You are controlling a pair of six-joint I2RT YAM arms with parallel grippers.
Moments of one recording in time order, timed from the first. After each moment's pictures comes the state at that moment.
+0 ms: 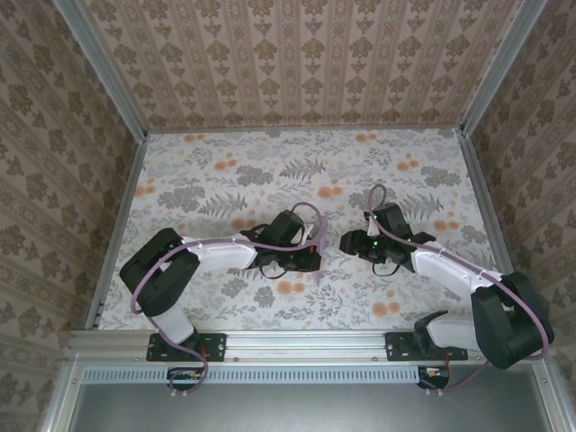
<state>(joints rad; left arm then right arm) -0.91 1.67 0.83 -0.01 0.48 -0.71 0.37 1.26 0.57 -0.24 -0.34 0.67</state>
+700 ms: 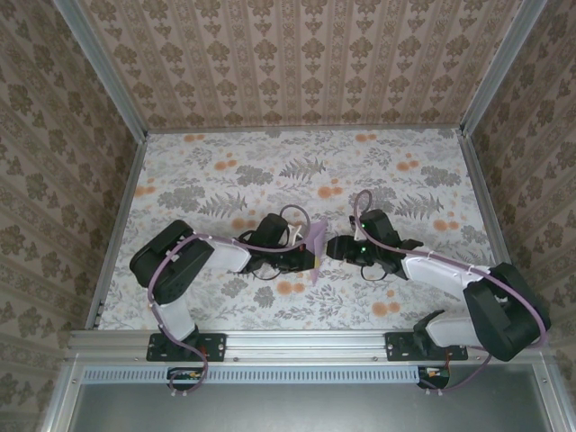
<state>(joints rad) -0.81 1.77 0.67 0.35 0.68 -0.84 0.49 1.31 0.53 -0.05 -0.34 0.71</state>
